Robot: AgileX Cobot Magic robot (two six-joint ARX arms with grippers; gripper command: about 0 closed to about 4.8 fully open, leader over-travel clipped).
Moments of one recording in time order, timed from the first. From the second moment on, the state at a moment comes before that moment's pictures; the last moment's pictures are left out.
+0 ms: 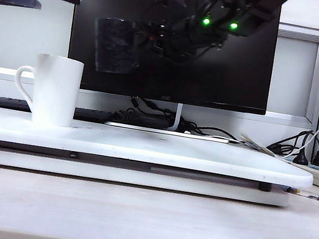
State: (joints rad) left arm -0.18 1.25 0.75 0.46 0.20 -0.04; right arm 0.50 2.18 1.84 0.27 -0.33 -0.02
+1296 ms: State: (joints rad) left arm -0.18 1.25 0.75 0.21 0.09 0.10; right arm 0.61 2.22 2.00 0.02 -0.13 -0.50
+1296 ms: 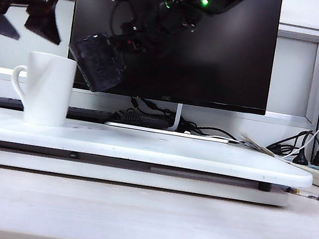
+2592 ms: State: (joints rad) left arm -0.18 1.25 0.75 0.18 0.06 0.10; right arm 0.69 2.19 2.06 -0.10 0.04 -0.75
